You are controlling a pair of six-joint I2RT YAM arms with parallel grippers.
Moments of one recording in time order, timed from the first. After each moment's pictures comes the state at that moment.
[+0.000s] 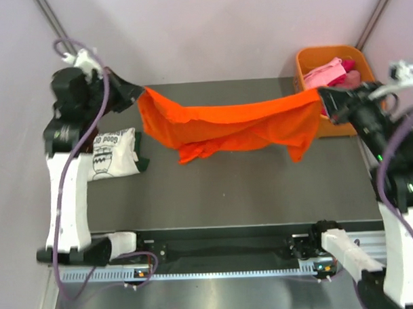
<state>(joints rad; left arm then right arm) -0.06 1.34 1.79 -0.79 0.33 -0.59 0.11 0.91 1.48 -0.49 -0.25 0.39</state>
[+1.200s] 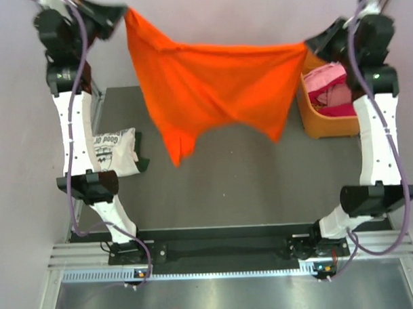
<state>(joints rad) 0.09 1.84 2.34 -0.39 0.53 -0.98 0.03 1.54 1.95 -0.62 -0.24 0.49</state>
